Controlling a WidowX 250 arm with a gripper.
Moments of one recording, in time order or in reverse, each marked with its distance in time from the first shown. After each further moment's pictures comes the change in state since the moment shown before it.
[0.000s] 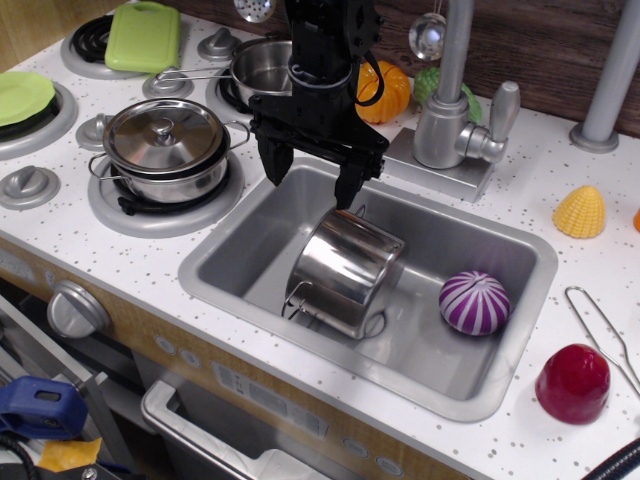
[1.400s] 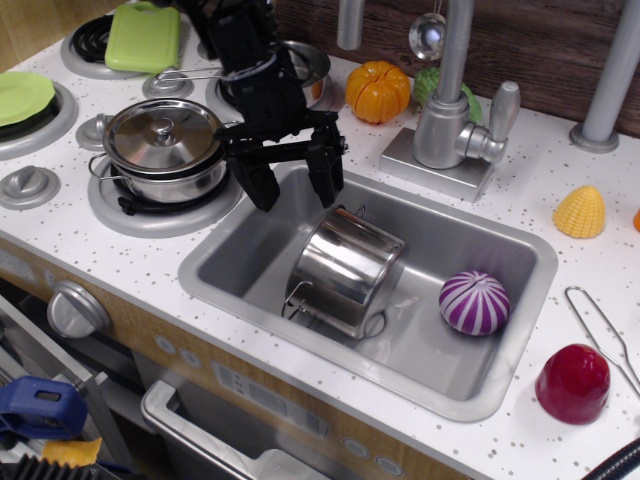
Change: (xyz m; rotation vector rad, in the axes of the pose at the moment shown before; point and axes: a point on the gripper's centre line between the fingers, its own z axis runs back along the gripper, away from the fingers) arm -0.006 0.011 -0.016 -0.485 0.186 0.122
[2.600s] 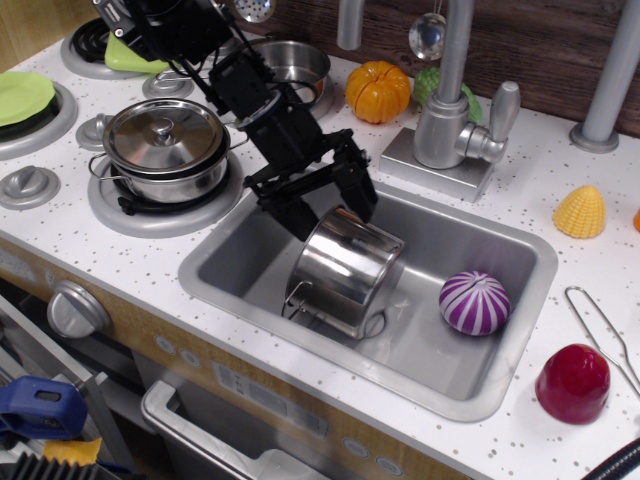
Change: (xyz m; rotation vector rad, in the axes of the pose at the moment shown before) arm -0.003 -0.023 -0.028 -0.243 -0.005 0.096
